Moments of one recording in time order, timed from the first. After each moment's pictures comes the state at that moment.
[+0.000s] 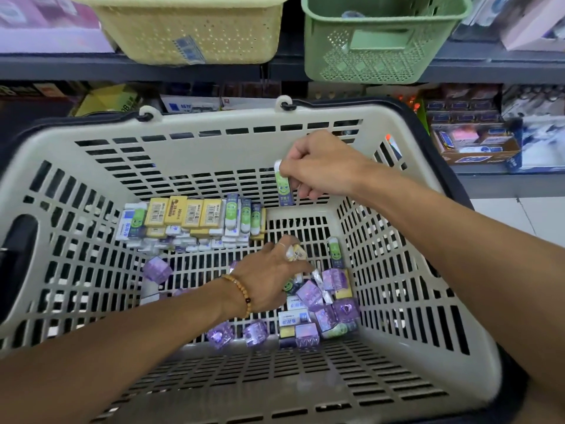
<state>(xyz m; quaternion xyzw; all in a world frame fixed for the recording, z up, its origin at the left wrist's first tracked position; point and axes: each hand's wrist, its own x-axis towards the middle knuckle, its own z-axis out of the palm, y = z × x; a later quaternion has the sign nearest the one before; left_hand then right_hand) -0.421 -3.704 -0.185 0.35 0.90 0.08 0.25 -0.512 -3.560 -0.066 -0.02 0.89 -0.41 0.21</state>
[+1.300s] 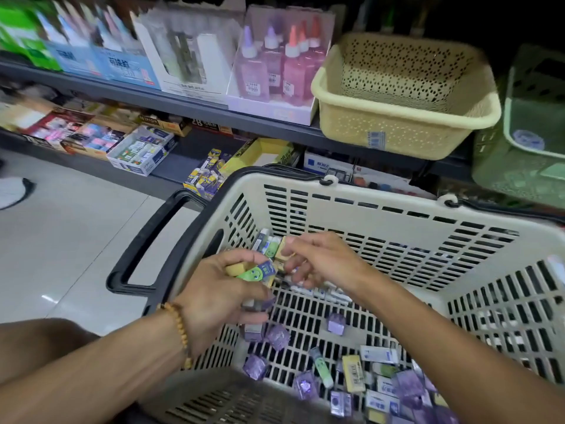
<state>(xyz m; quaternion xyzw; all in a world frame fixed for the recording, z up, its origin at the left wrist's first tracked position) -0.384 -3.881 -0.047 -0.32 0.60 0.72 0.13 -0.490 -3.728 -0.093 -0.09 0.75 -0.53 0.39</state>
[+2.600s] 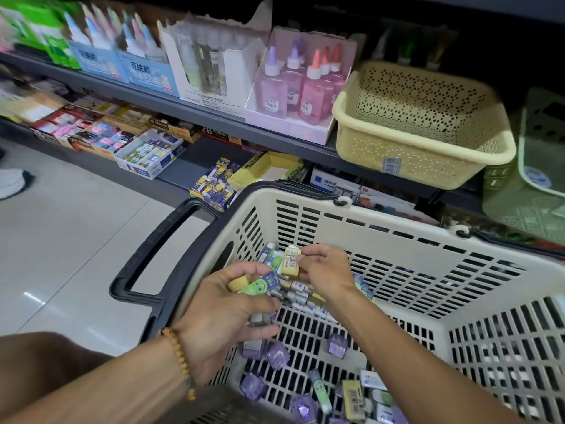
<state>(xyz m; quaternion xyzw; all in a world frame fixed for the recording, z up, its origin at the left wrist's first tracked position) -0.379 -3.883 -0.047 -0.34 0.52 0.78 0.06 -0.502 -3.763 -0.133 0.10 0.76 -0.59 0.25</state>
